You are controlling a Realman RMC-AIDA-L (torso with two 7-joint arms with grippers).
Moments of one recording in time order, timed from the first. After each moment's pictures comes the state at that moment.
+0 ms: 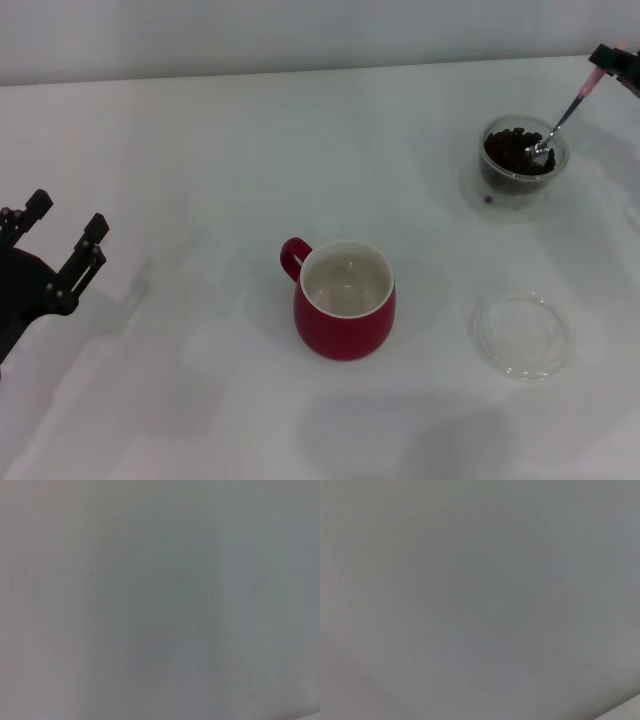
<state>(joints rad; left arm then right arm) -0.33 -2.09 0.56 0.02 -1.77 -1.50 2.83 0.48 2.00 -0.43 -0.45 1.51 1.00 -1.39</state>
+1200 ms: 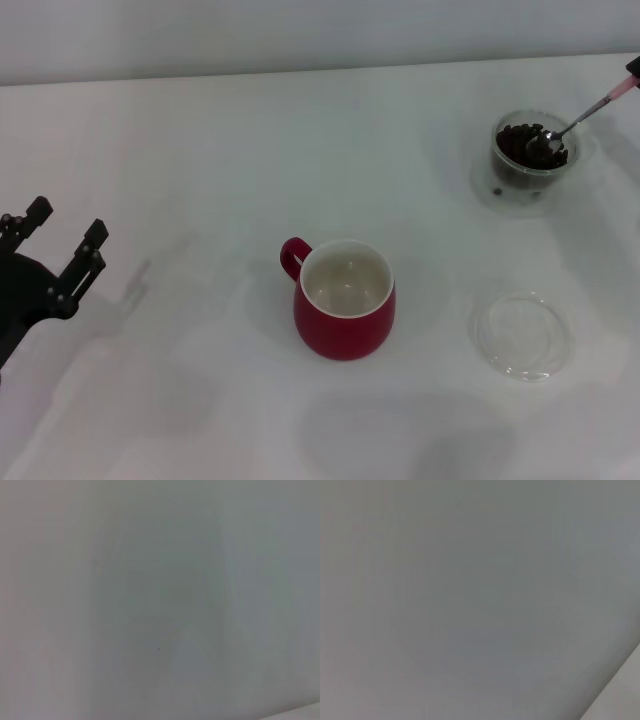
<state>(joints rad) -0.33 -2.09 0.56 0.02 -1.77 -1.47 2.83 0.43 2.00 -0.41 -0.35 1.71 0.97 -1.27</state>
